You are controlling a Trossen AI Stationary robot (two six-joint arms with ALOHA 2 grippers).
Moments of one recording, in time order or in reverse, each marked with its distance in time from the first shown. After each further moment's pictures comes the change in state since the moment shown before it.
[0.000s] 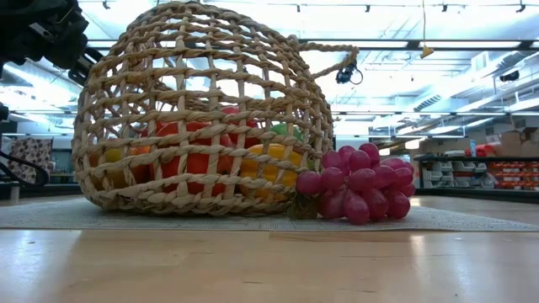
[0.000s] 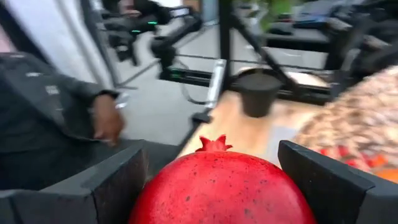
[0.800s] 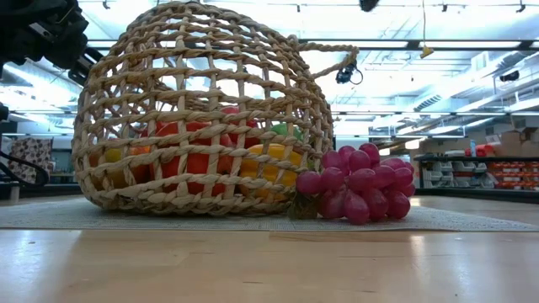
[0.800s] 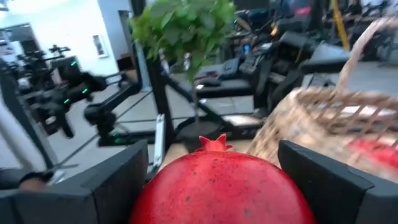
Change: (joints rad) left arm 0.000 0.000 0.000 0.000 0.000 0.000; right arm 0.045 0.074 -0.192 0.520 0.374 0.082
